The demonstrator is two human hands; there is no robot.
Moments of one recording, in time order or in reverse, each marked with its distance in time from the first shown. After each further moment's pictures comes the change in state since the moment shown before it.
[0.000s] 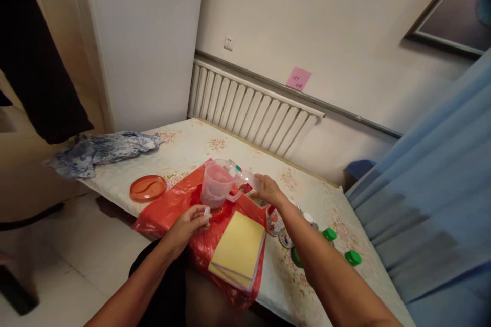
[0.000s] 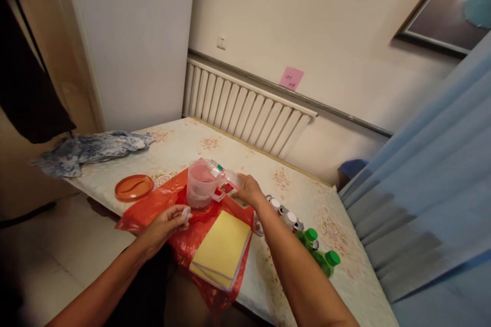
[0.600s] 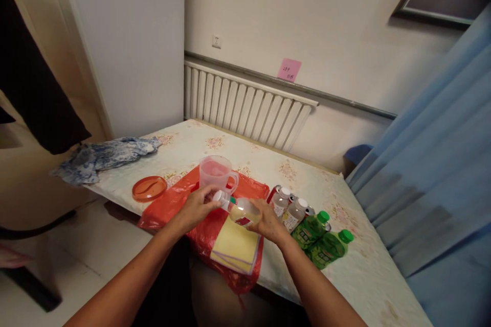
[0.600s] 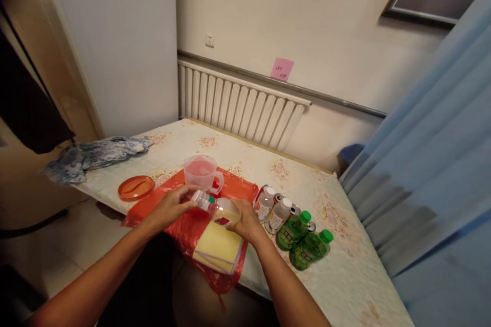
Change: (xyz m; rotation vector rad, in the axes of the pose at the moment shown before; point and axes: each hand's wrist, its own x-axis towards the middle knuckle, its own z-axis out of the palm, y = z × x) left_hand -0.002 0.065 0.057 0.695 -0.108 0.373; right_hand -0.102 0.022 0.069 0.411 0.108 -0.095
